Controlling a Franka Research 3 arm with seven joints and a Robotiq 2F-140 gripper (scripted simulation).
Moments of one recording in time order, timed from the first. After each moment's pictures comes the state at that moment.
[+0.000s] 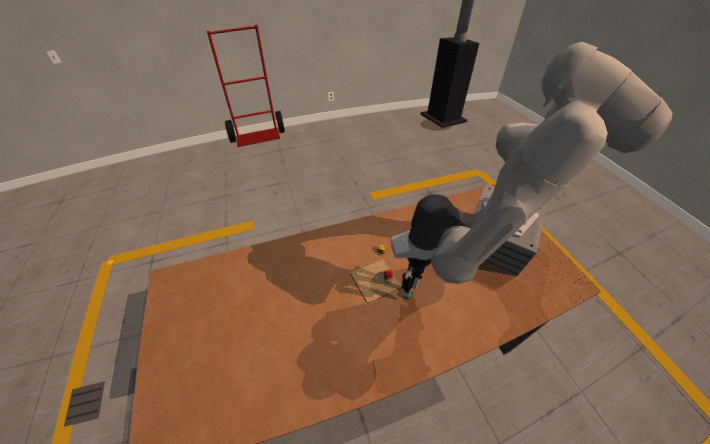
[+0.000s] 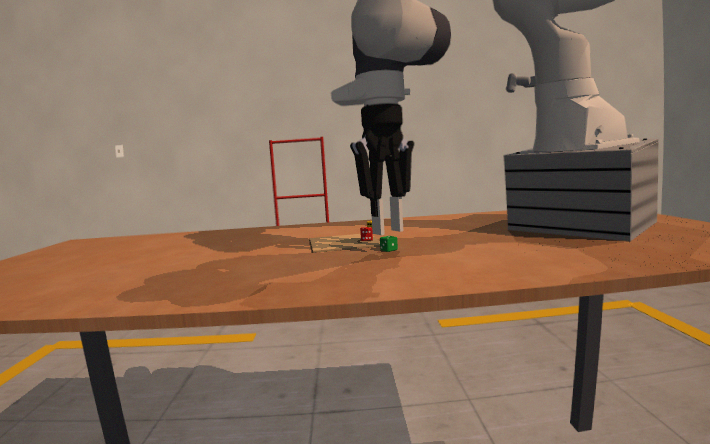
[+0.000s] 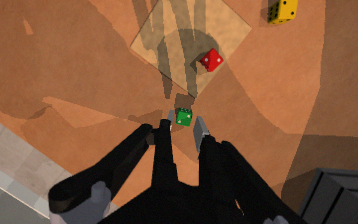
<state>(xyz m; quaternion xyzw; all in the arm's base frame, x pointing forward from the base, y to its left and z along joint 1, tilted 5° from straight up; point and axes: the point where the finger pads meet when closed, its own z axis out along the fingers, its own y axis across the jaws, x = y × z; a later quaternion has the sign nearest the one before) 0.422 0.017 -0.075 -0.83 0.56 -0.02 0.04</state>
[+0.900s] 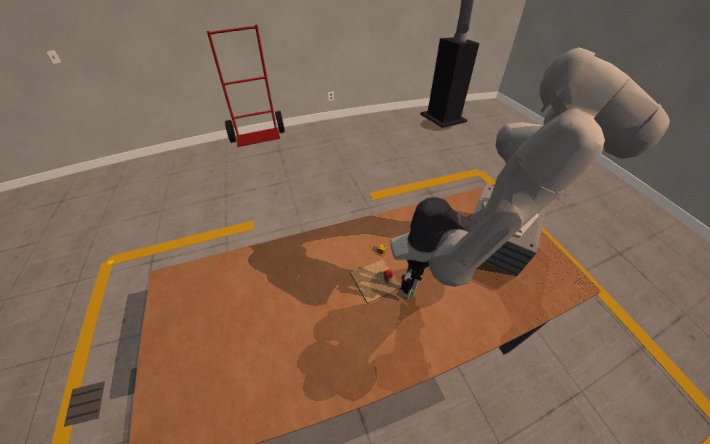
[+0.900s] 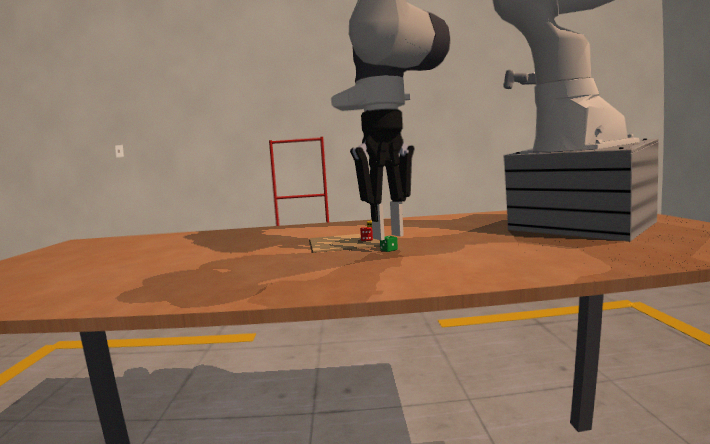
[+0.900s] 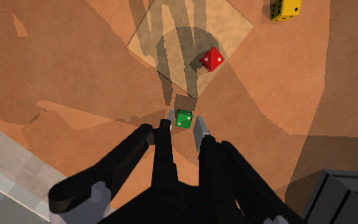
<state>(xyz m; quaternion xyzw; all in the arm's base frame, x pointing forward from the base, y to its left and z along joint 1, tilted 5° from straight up) 0.422 0.017 -0.085 -0.82 0.57 -0.02 0.04</state>
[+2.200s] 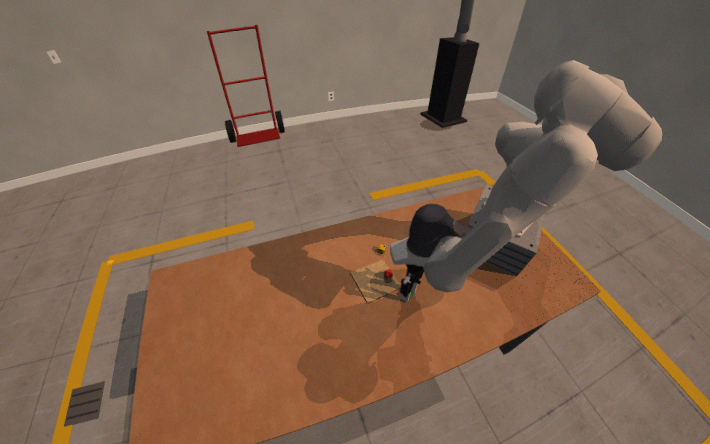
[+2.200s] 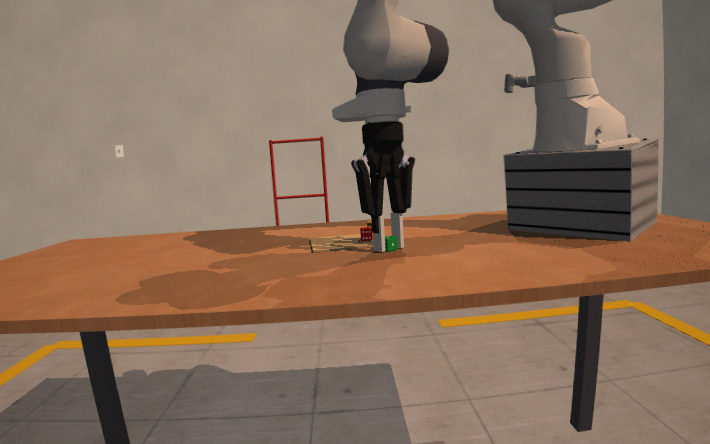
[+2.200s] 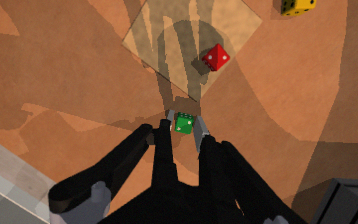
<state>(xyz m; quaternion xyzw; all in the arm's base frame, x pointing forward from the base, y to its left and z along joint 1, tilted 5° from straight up) 0.424 0.018 -0.106 -0.83 0.56 -0.02 0.04</state>
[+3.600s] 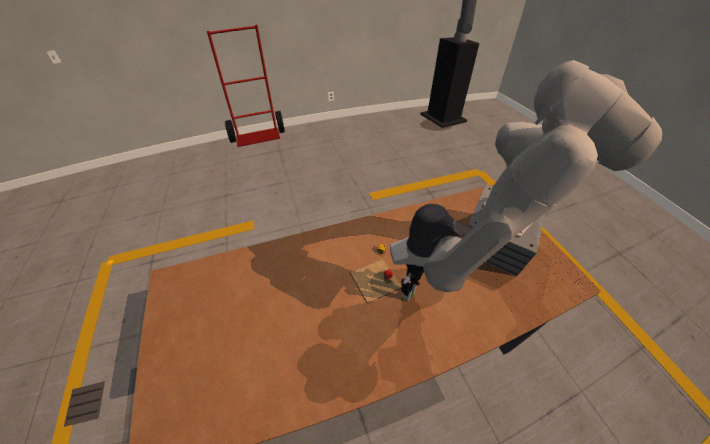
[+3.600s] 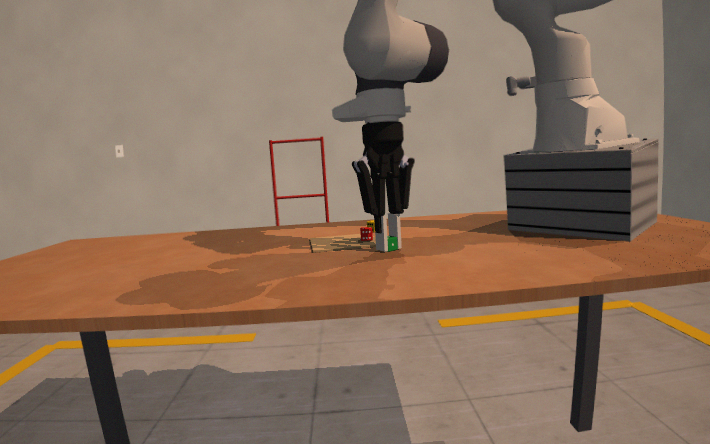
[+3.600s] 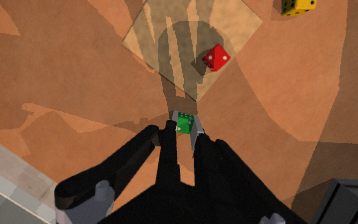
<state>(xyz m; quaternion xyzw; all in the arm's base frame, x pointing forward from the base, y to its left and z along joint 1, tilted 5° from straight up) 0.424 0.018 -0.106 -0.83 0.56 -0.02 0.04</state>
